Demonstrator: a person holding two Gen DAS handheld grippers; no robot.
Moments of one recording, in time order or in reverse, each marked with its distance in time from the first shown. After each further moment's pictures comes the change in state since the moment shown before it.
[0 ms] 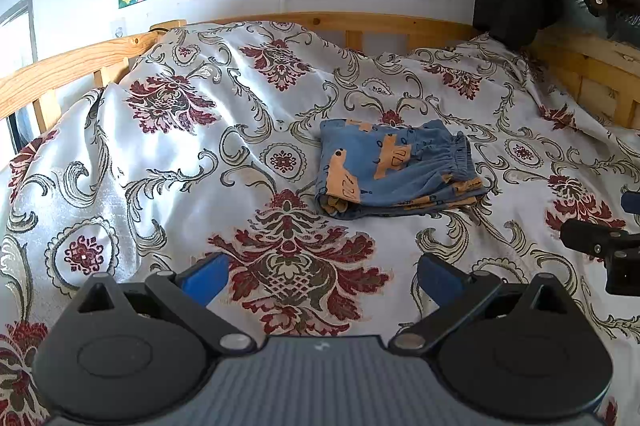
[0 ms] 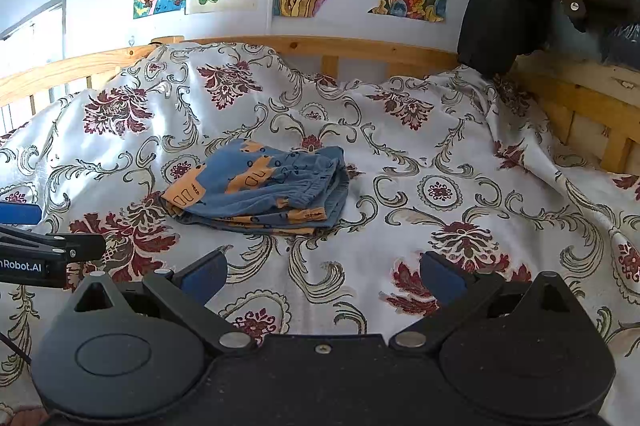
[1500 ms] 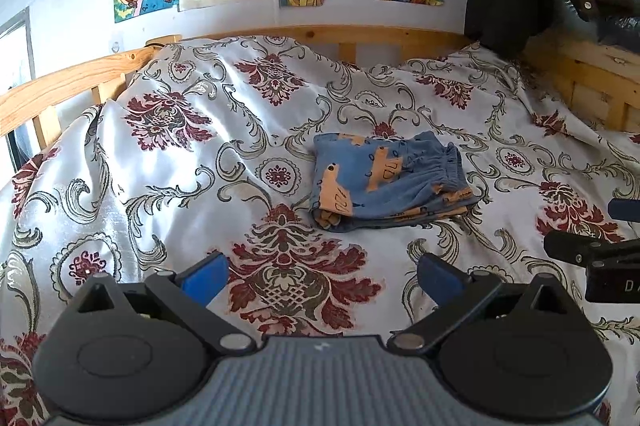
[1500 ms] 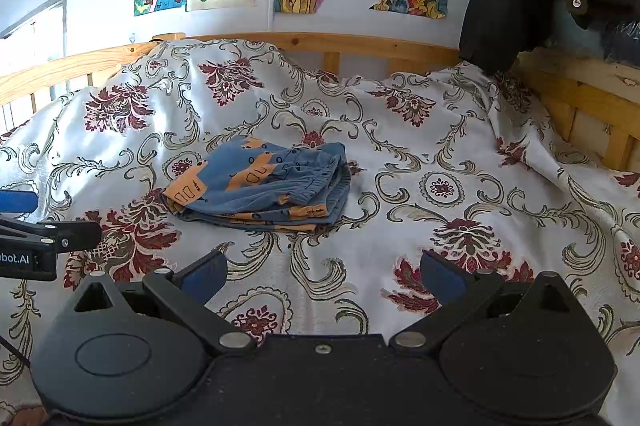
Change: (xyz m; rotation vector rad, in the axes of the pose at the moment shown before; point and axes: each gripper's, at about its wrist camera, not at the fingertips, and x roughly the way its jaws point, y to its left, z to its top) left arm -0.010 -0.004 0.005 0.026 -0.032 -0.010; right arm 0.000 0.001 0.000 -0.001 0.005 0.000
